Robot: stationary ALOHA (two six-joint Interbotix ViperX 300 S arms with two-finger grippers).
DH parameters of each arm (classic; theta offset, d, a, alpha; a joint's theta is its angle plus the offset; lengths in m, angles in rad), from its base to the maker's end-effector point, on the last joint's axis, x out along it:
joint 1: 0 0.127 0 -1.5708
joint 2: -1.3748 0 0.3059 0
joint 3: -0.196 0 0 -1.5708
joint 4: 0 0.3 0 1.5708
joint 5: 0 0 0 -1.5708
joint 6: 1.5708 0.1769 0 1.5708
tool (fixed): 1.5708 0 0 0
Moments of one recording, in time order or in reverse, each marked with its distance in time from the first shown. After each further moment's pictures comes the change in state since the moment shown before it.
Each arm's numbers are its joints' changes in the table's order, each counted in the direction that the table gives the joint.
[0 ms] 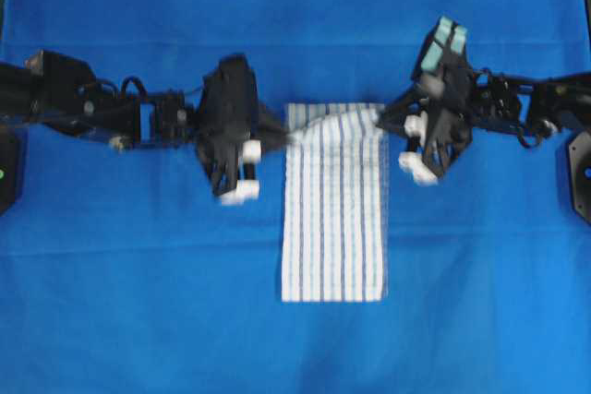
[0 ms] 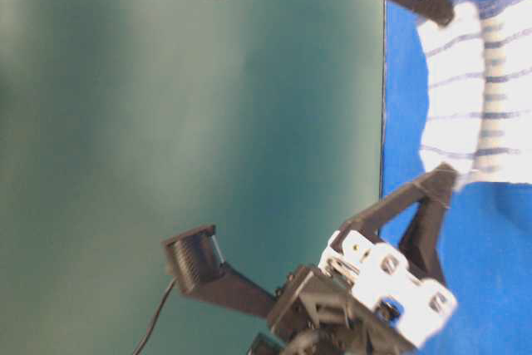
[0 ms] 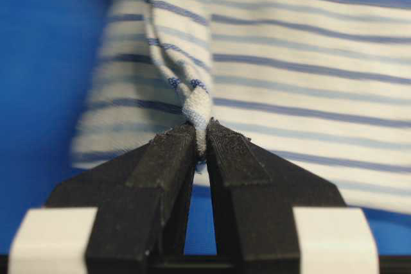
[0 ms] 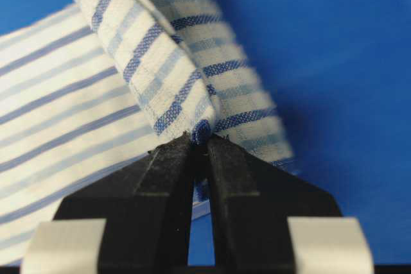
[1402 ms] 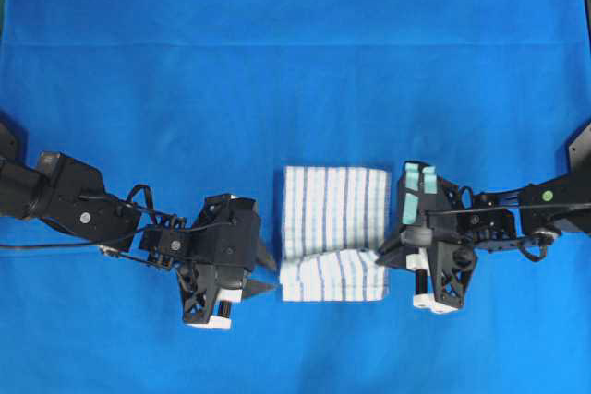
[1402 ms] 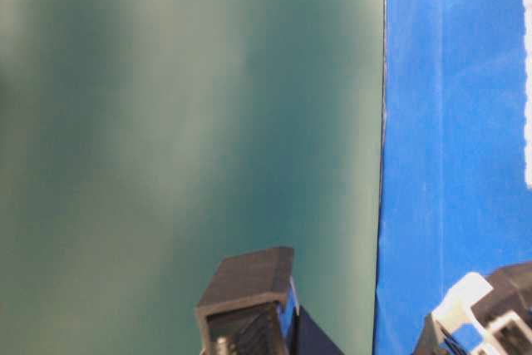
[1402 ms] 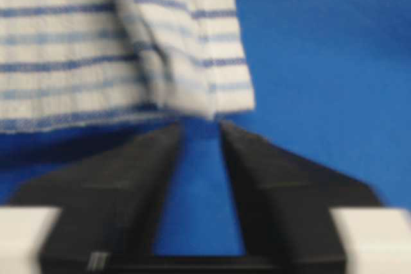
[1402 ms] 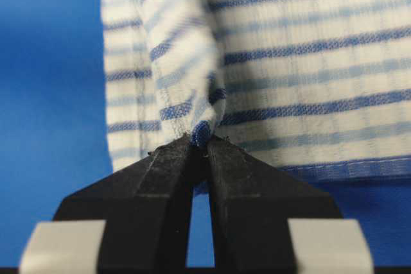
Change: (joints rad) left arm -0.327 0.075 -0.040 -0.002 0.069 -0.163; right arm 0.420 0.114 -0.091 0.187 0.066 0.000
